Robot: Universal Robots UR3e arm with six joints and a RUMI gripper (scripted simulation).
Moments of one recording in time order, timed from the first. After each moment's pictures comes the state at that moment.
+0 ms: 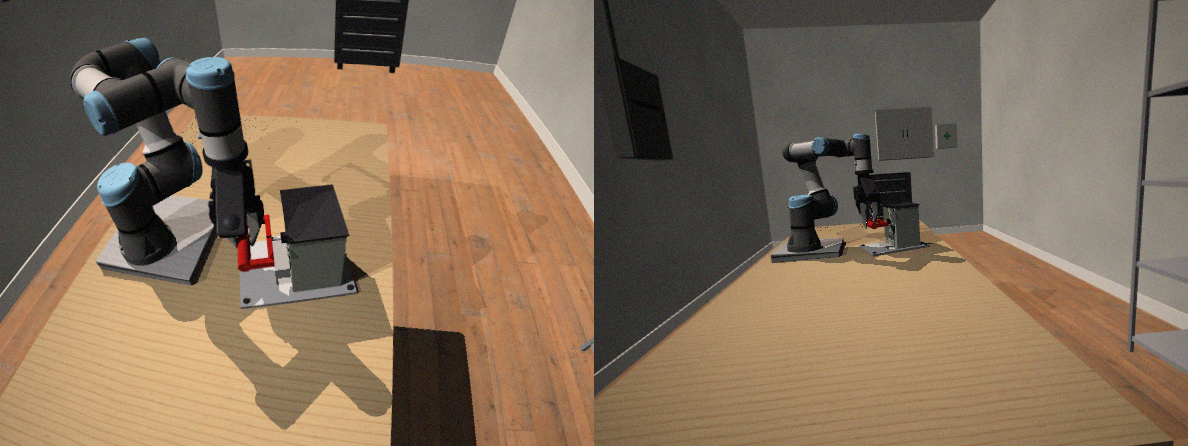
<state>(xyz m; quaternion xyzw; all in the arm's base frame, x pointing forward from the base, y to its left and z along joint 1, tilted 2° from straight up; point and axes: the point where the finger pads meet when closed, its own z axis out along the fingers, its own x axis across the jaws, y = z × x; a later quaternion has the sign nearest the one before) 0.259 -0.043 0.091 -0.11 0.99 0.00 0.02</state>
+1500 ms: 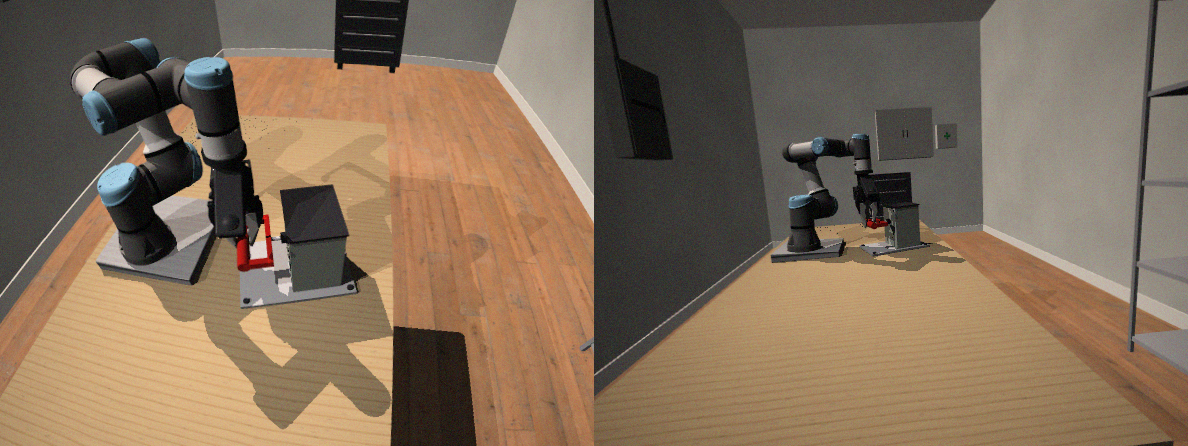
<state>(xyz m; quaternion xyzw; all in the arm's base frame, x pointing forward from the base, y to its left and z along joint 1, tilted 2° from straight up) 0.257 -0.044 0.091 -0.11 0.99 0.00 0.02</state>
